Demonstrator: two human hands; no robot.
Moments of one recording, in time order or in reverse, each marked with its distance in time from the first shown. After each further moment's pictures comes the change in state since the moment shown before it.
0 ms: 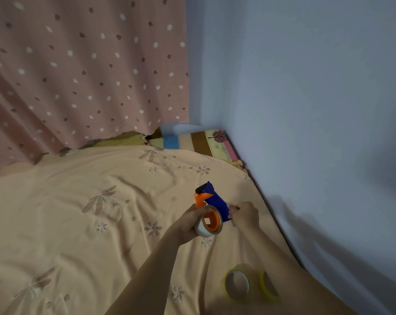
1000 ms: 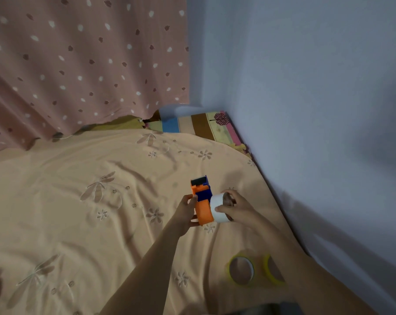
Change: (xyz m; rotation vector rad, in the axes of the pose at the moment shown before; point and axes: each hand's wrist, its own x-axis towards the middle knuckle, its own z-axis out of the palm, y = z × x) left_hand 0.013 -0.015 -0.029 0.153 0.292 -0.047; right_hand 0.005 0.007 0.014 0.184 -0.425 -0.081
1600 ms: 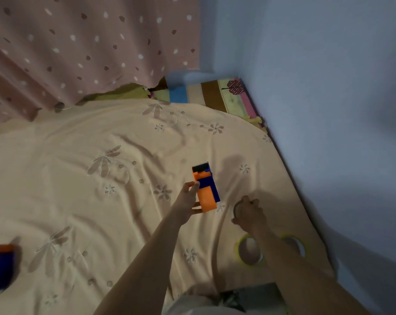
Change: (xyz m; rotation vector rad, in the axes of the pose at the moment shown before) left_hand 0.009 -0.021 -0.024 -0.059 0.055 -0.117; right_hand 0.016 0.086 0.045 -0.665 0.054 0.283
